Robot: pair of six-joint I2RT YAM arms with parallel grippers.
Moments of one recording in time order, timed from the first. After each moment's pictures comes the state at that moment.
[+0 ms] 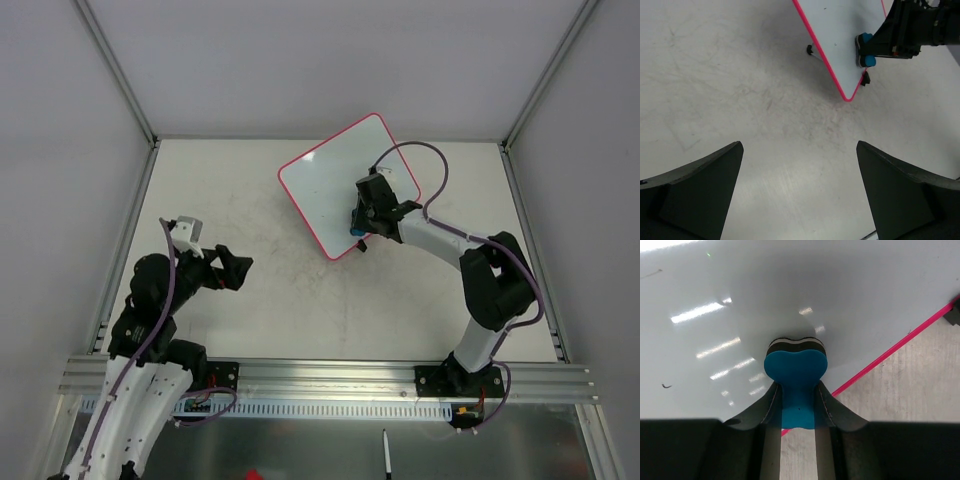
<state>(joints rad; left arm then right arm) -0.22 0.32 0.58 -0.53 0.21 -0.26 0.59 1.76 1.18 -0.26 0.23 0.62</state>
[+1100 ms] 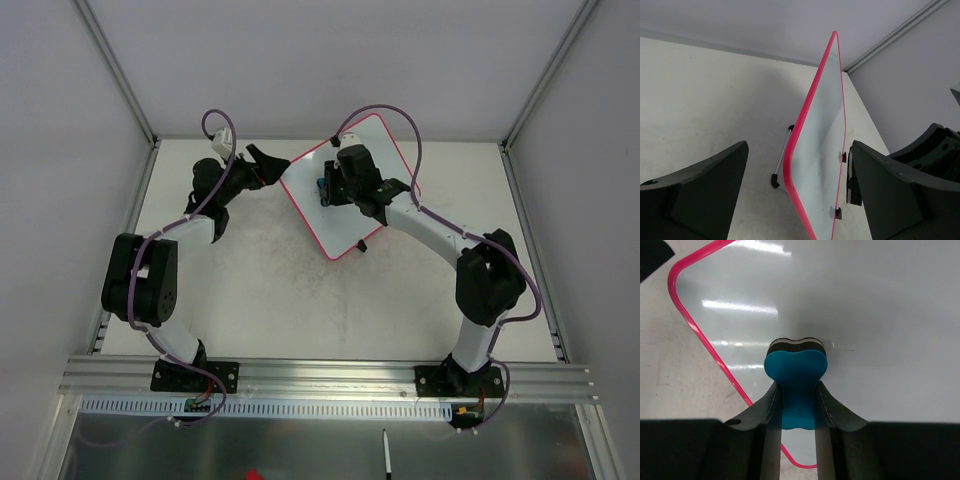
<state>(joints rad) -0.17 1.64 0.92 0.73 0.42 -0.69 0.66 1.80 1.47 -0.26 0.10 0.34</state>
